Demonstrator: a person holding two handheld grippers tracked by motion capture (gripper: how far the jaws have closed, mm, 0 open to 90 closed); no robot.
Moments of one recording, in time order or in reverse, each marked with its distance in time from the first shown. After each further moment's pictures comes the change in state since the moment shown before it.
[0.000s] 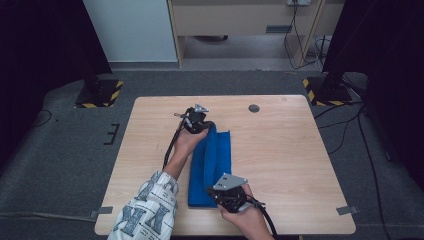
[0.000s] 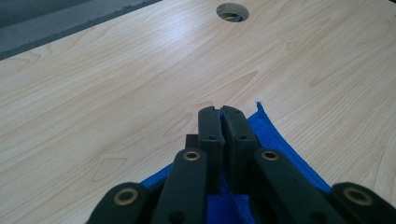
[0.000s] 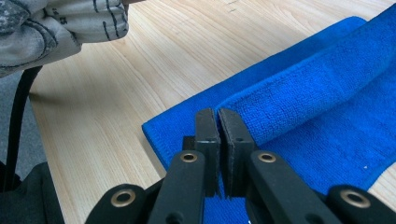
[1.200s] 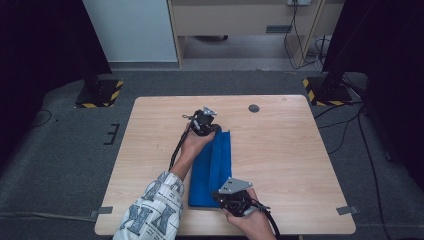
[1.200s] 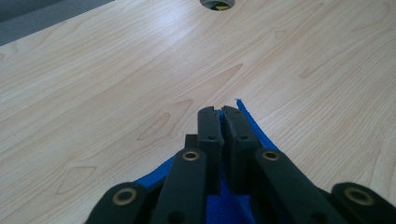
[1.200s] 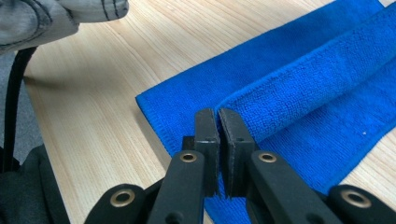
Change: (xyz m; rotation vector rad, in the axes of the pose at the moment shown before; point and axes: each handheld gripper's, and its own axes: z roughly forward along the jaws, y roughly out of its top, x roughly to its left) left arm -0.017 0.001 0.018 0.040 -0.009 0.034; right arm -0.005 -0.019 -0.004 0.037 -0.003 0.022
